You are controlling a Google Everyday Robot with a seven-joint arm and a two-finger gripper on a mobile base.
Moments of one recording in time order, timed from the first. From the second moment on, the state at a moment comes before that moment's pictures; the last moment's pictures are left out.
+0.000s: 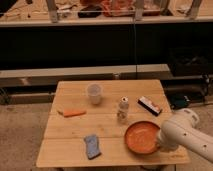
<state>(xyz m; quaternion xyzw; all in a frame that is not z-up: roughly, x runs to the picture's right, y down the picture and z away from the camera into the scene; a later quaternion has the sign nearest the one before) 0.268 0.289 0.690 -0.30 -0.11 -0.37 0.87</state>
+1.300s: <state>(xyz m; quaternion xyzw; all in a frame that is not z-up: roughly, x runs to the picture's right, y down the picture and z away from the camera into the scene) 0.265 0.238 0.650 -0.30 -0.08 -0.39 0.87</state>
